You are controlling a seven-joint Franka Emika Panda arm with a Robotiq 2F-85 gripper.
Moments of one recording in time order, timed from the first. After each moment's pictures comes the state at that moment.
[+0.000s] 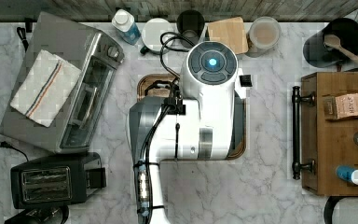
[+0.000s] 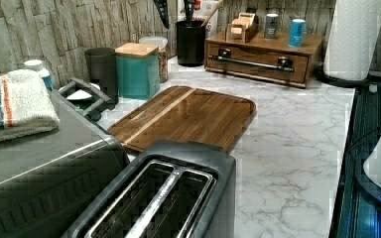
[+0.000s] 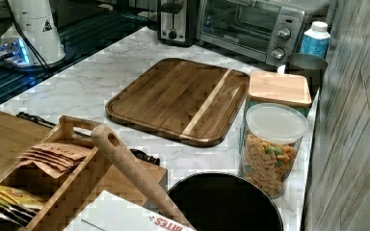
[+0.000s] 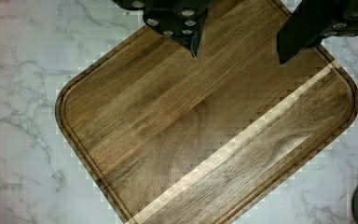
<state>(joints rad) -0.03 0.06 0.03 -1.87 0.03 0.25 -0.14</state>
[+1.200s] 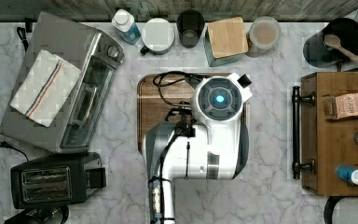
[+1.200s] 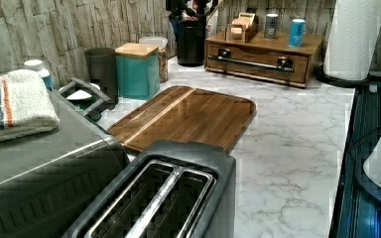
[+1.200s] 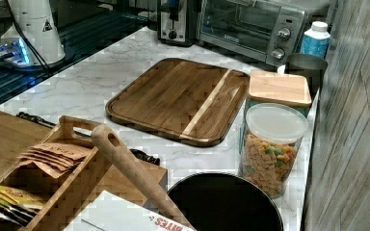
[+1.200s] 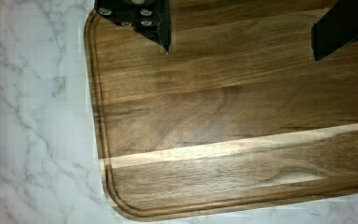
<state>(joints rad) -0.04 -0.03 -0.02 -2.12 -0.03 0.50 -0.69</state>
